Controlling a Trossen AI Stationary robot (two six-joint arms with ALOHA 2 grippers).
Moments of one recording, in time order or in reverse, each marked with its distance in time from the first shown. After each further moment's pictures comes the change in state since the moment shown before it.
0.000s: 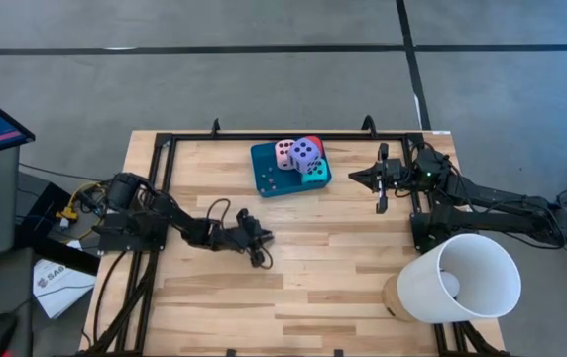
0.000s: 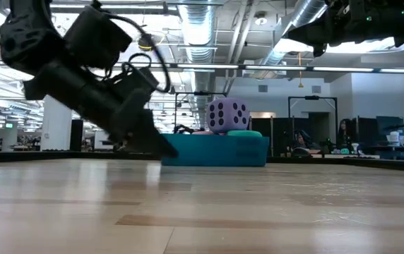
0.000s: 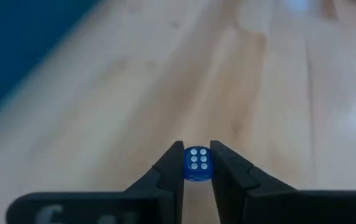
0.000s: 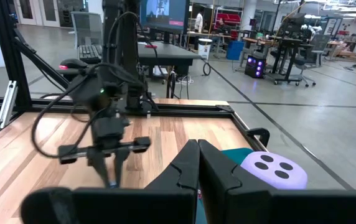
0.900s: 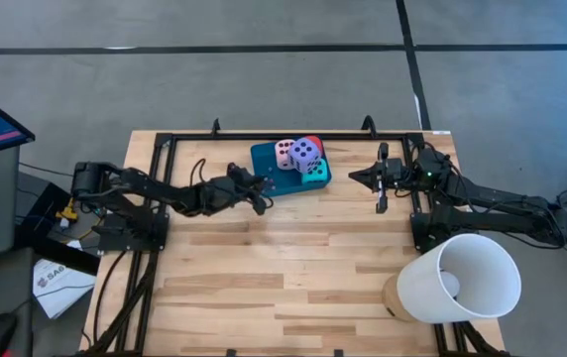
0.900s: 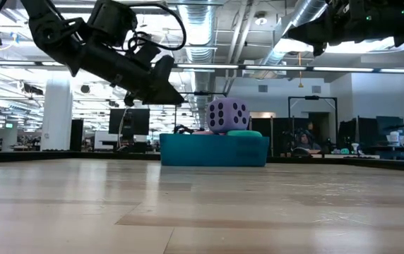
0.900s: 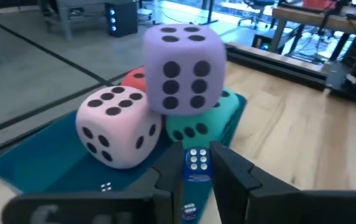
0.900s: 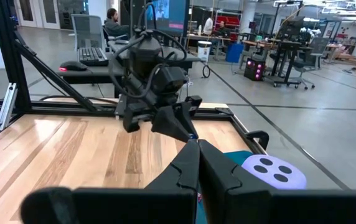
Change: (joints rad) left arm 0.352 -0.301 0.002 0.010 -0.020 0.169; right arm 0.000 0.000 0.000 0.011 0.000 -0.001
